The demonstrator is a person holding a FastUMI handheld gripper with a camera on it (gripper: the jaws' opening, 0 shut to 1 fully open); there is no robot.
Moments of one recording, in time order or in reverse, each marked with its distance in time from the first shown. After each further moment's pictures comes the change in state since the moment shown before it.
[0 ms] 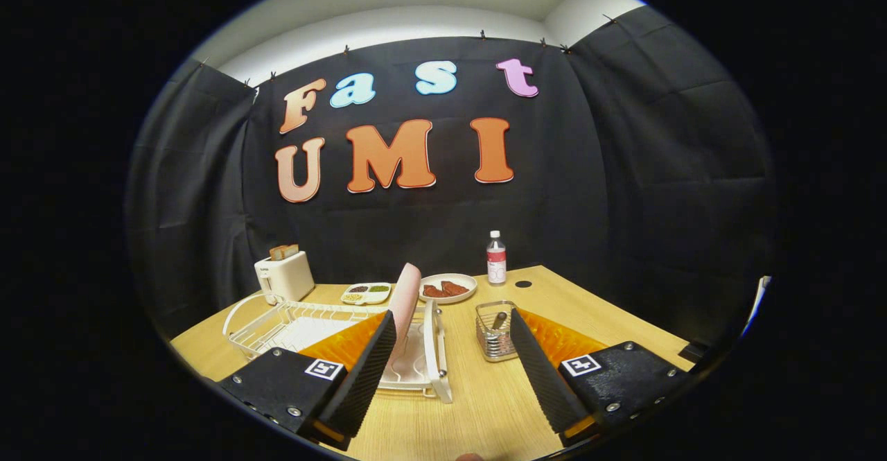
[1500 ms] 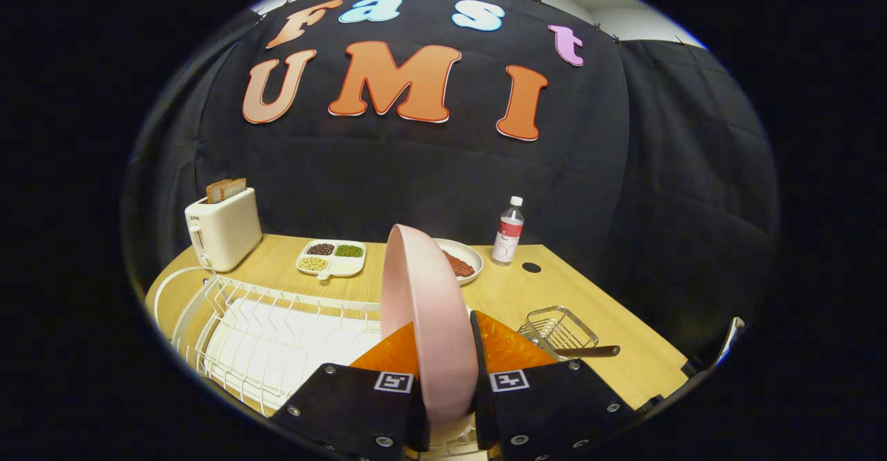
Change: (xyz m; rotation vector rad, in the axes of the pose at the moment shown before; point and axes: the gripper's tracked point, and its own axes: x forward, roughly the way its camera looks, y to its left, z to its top) arm 0.144 0.075 -0.040 -0.232 0.230 -0.203
